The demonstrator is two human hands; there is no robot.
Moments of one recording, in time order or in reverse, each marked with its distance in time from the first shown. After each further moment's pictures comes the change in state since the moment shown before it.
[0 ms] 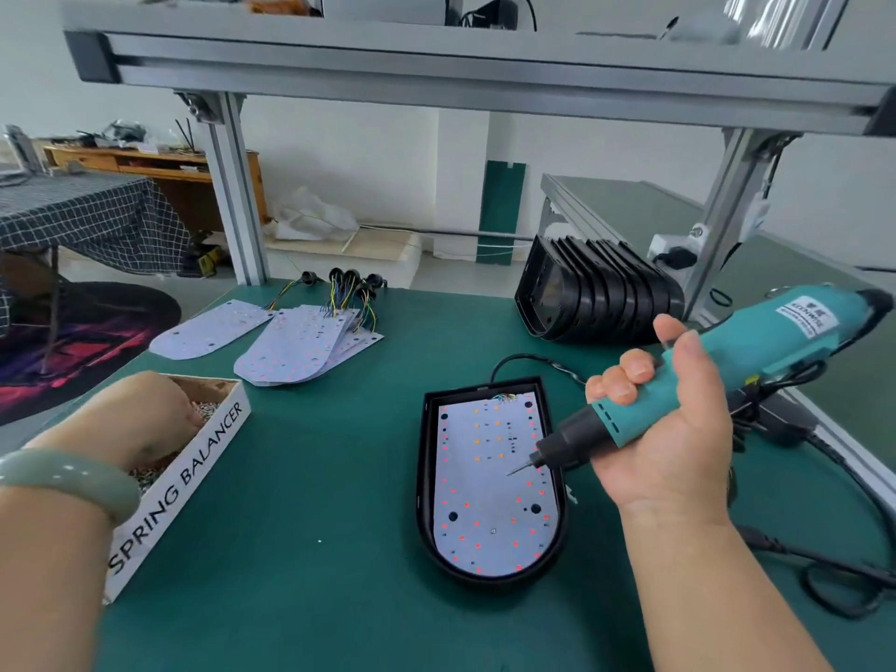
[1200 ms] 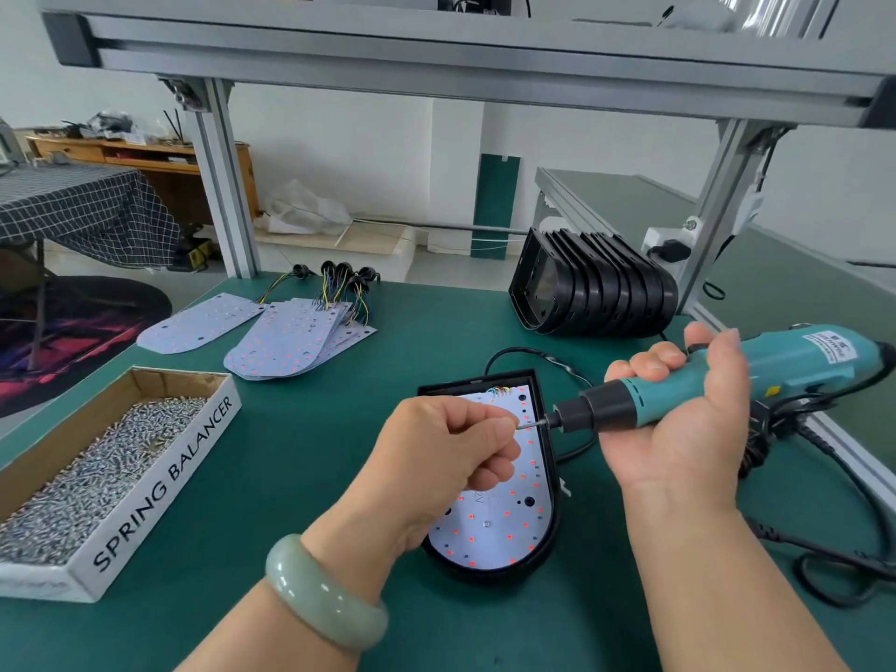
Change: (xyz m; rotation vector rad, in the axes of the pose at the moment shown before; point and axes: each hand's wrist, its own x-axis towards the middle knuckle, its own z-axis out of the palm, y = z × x) left_hand -0.122 0.180 0.022 -1.572 -0.315 0.479; right_hand 0.008 -0.007 -0.002 0.122 0.210 -0.037
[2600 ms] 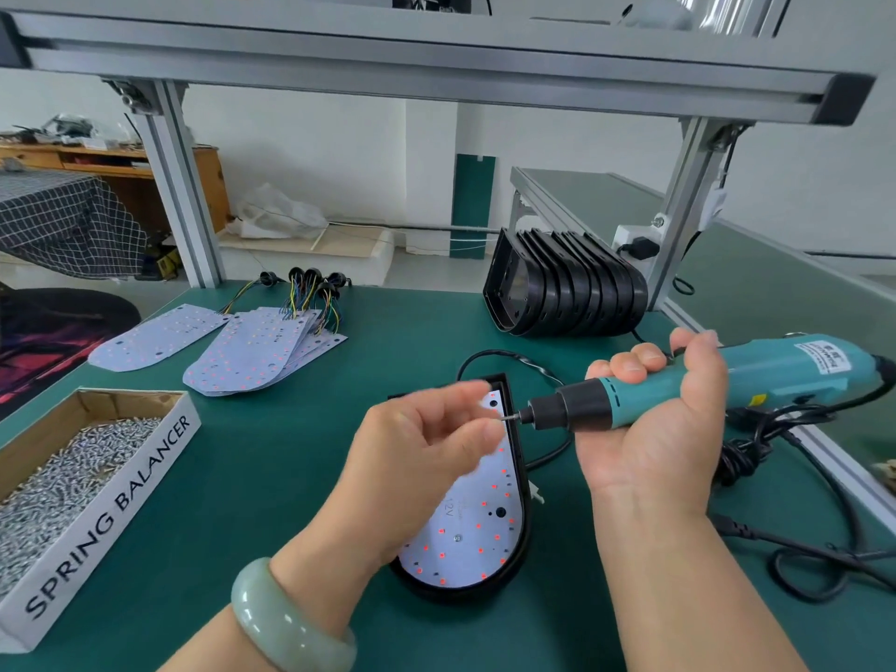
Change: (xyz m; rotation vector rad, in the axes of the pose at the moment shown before) left_hand 0.005 -0.002 0.004 0.112 0.025 0.229; right_hand -0.004 -0.003 0.004 0.026 0.047 -0.080
